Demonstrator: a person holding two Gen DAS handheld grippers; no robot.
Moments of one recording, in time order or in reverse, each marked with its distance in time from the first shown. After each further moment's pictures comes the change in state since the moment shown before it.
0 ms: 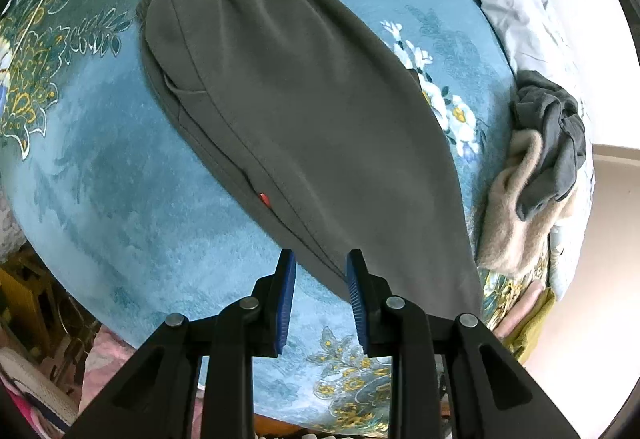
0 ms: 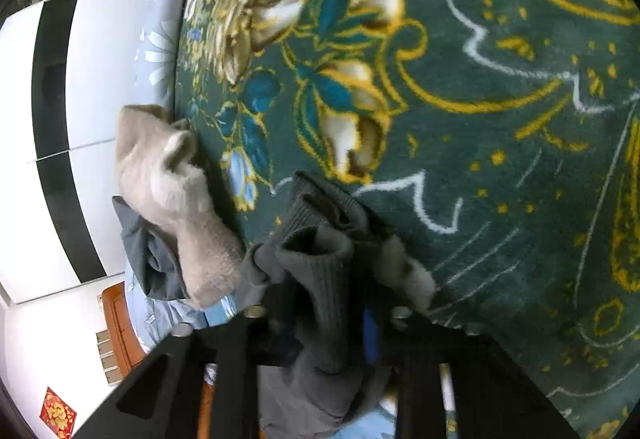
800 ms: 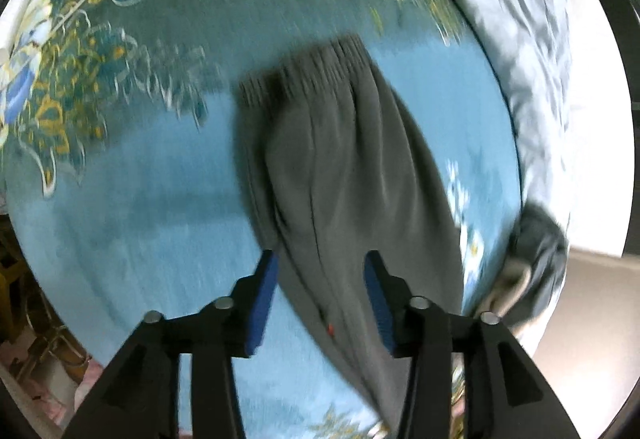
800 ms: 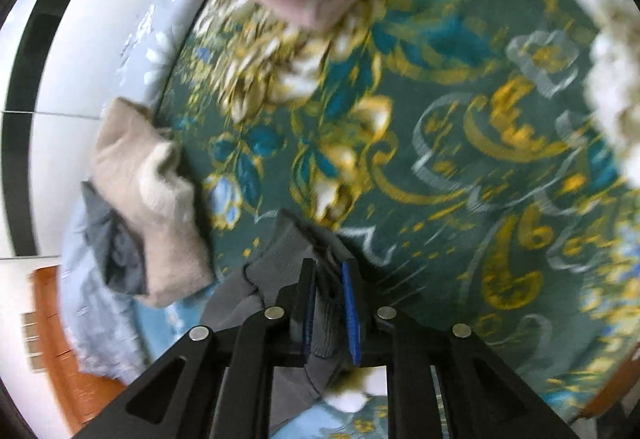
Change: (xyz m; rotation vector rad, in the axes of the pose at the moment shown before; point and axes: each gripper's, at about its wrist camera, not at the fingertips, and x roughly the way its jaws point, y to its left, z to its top) left arm -0.028 0.116 0.087 -0.271 -0.189 -0.121; right arm -0.057 0.038 -0.001 -0.178 -0.151 -0.312
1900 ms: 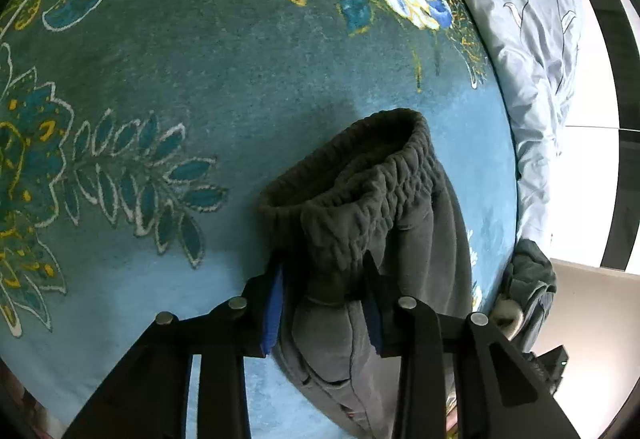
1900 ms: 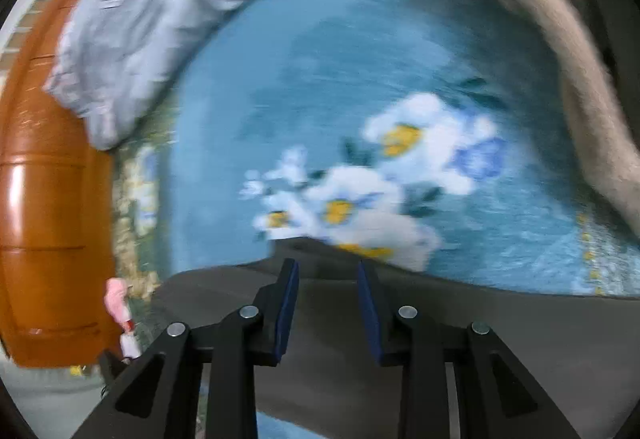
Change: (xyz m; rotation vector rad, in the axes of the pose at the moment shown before) left arm 0.068 0.043 0.086 0.005 0.037 -0.123; right arm 0.195 0.352 -0.263 -0.864 0.488 0.090
